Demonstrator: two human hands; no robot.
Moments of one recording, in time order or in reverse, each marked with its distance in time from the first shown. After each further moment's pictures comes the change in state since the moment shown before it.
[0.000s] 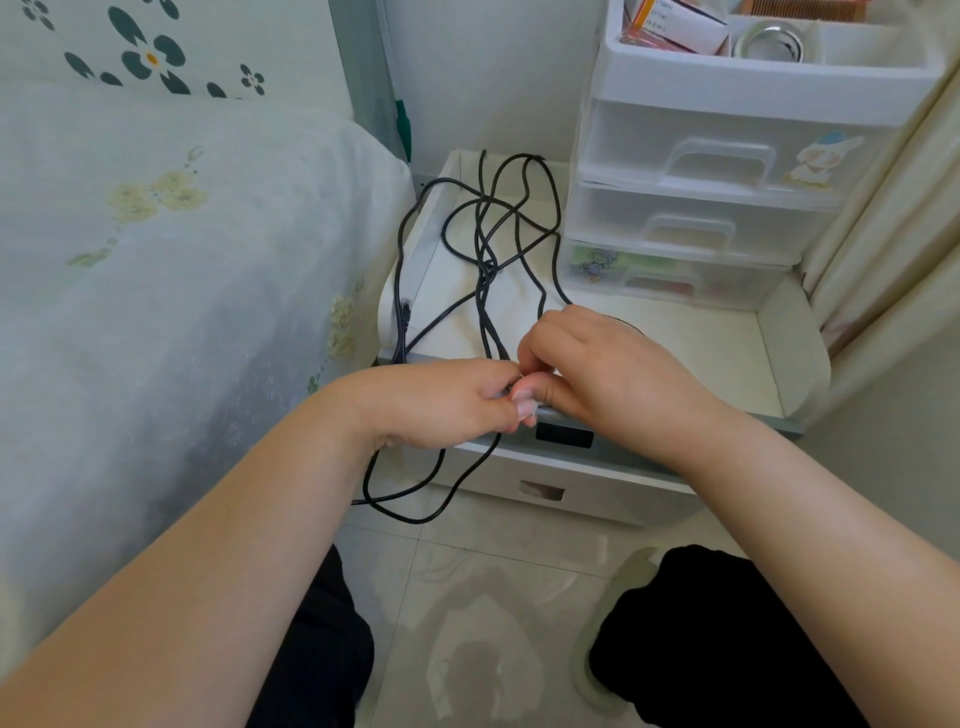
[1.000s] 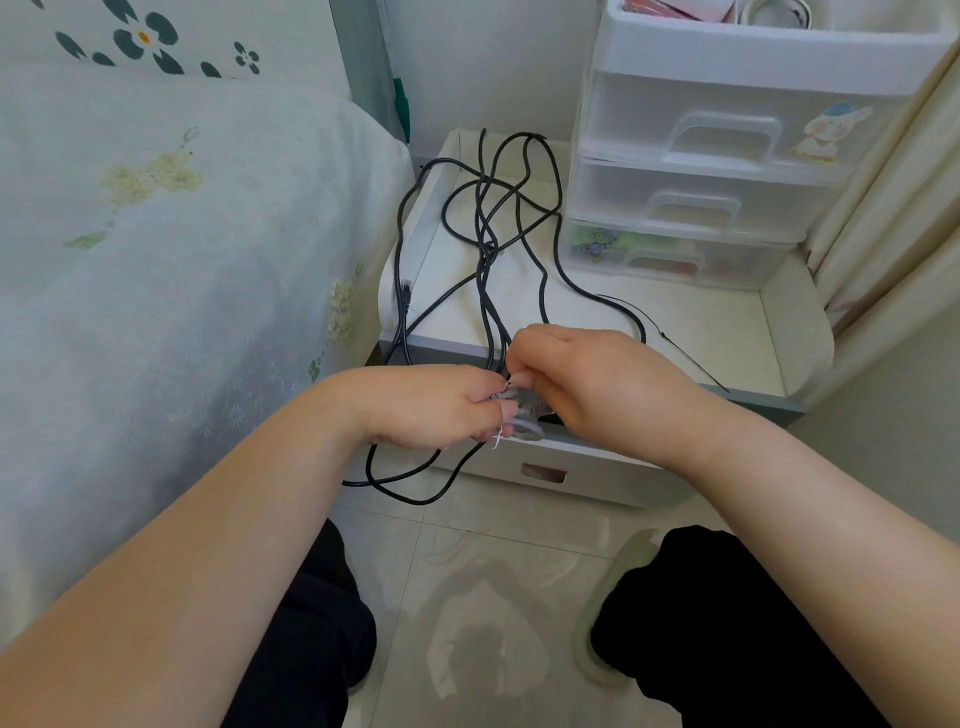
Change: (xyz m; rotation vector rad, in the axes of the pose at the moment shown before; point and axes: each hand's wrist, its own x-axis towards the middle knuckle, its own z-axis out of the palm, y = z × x) left_hand -0.005 -0.013 0.009 0.146 -0.043 -0.085; right_hand -0.008 -0.024 -0.004 0.105 -0.191 0.114
